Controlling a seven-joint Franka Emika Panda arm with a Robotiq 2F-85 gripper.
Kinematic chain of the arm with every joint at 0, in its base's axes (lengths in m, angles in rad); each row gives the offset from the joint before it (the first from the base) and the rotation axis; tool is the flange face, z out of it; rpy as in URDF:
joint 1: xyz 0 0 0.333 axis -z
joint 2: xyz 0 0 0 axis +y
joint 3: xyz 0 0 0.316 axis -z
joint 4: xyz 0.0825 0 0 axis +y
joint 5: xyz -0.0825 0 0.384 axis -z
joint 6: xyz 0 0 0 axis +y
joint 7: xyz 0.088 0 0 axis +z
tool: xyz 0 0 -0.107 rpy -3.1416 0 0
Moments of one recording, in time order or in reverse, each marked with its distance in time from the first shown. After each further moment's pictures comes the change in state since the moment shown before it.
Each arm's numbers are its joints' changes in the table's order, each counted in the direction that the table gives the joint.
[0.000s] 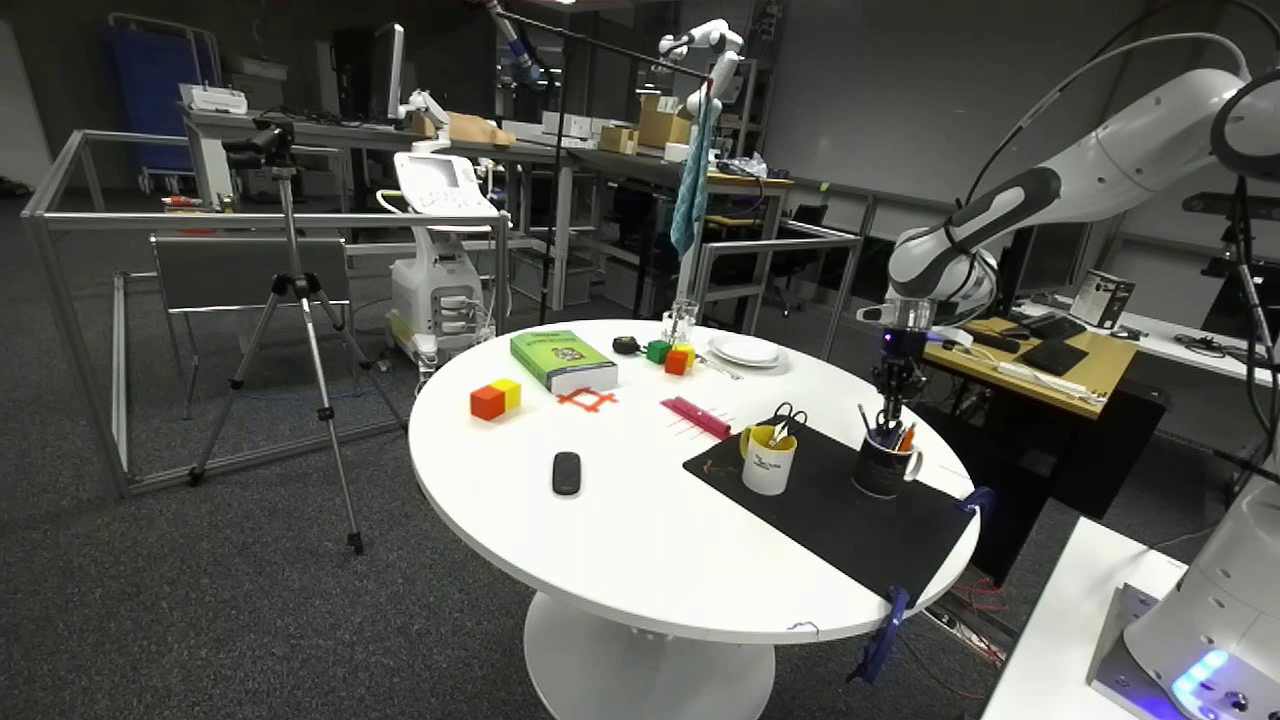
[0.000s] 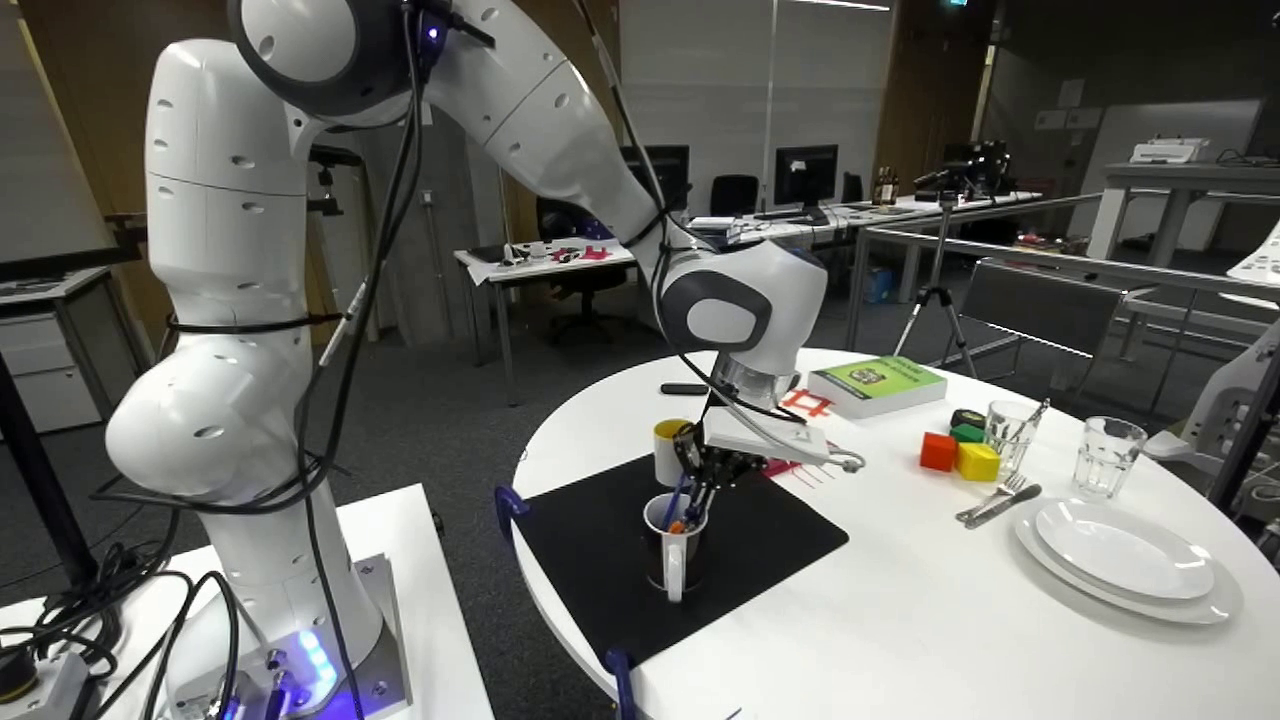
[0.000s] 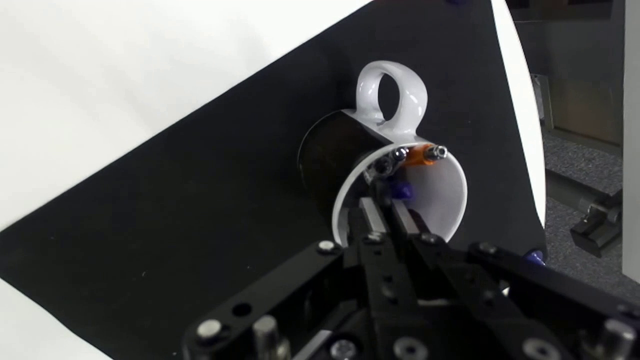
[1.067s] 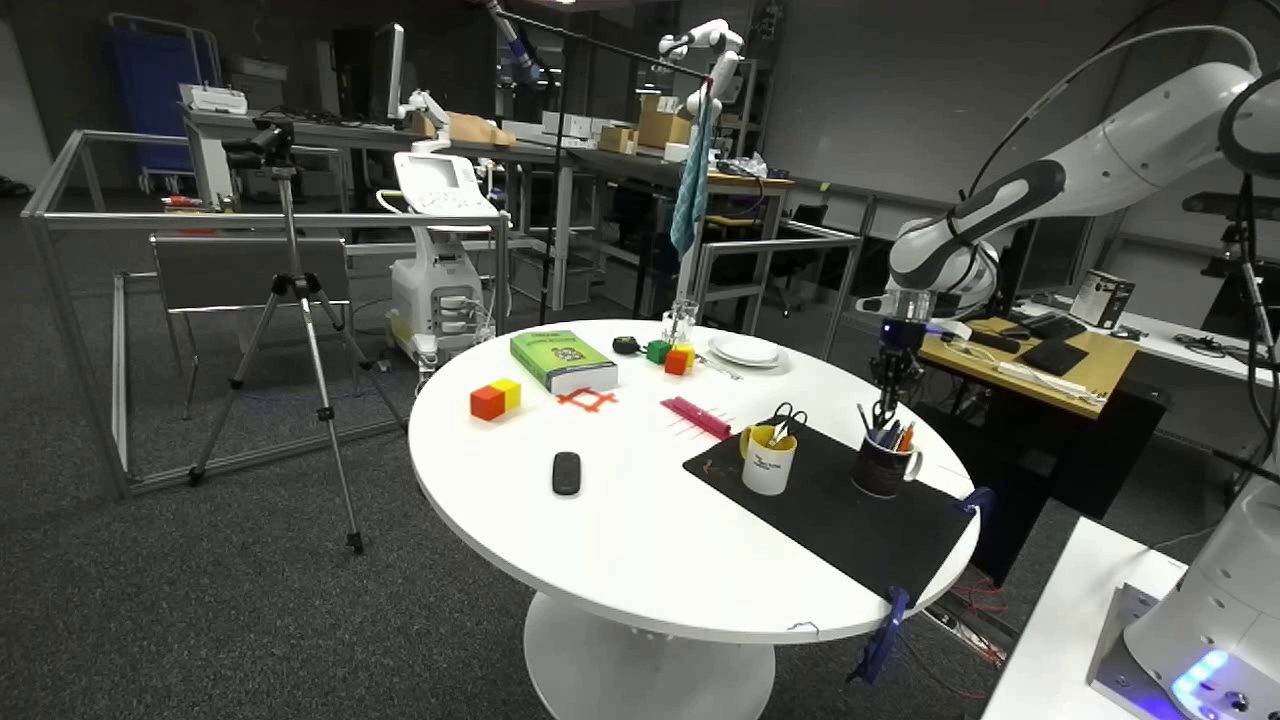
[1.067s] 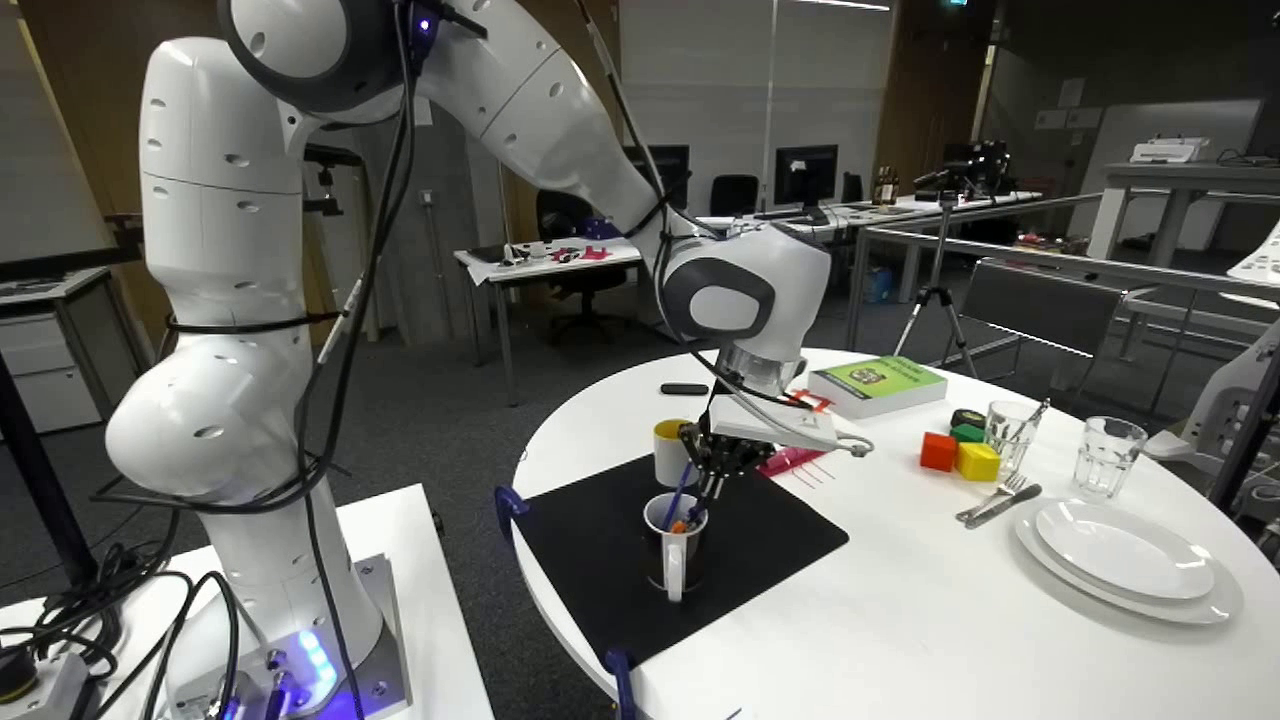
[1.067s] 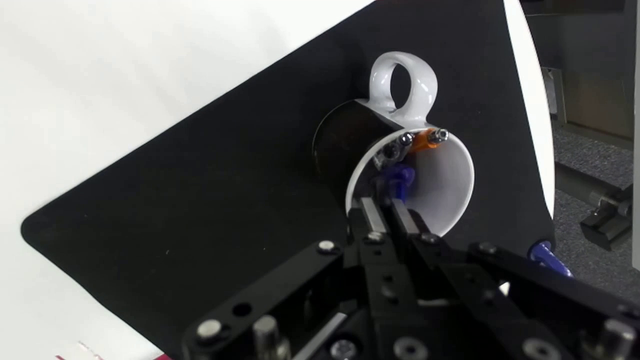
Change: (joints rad) arm 0.001 -0.018 -0.002 -0.016 -0.006 0.000 0.000
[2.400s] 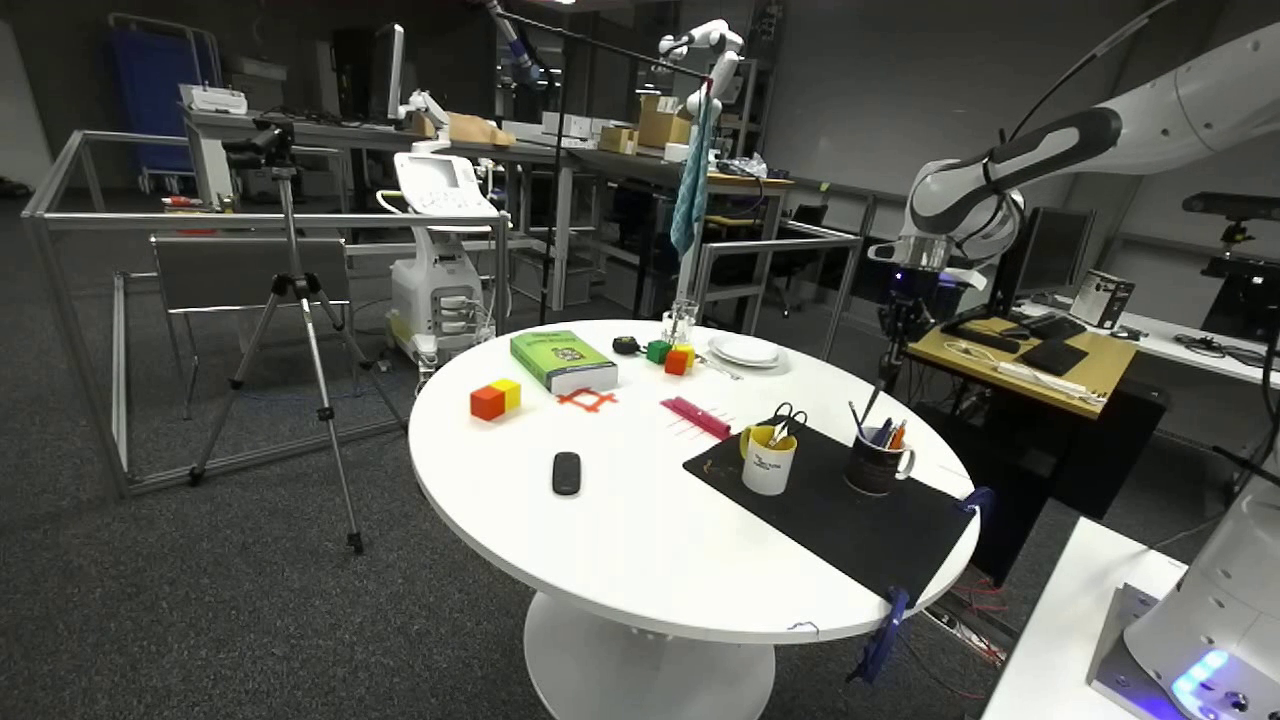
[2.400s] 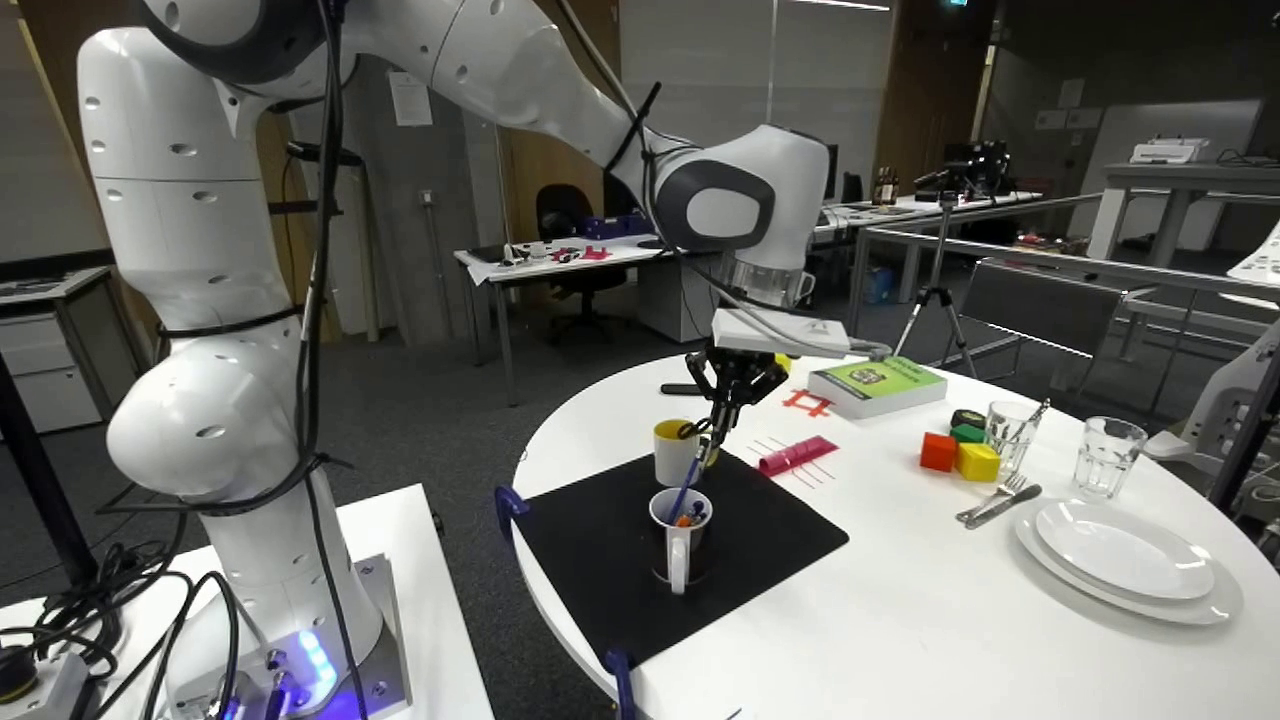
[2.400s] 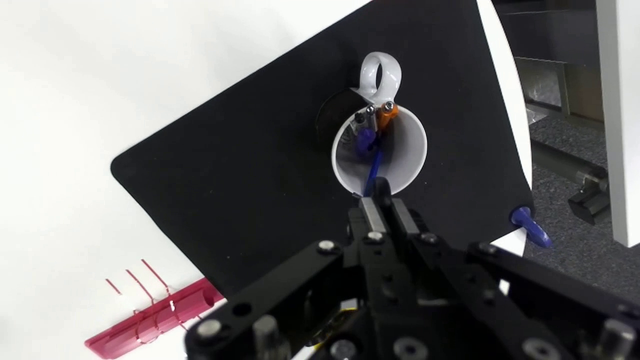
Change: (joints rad) arm -0.010 -0.158 0.000 -0.052 0.050 0.125 -0.060
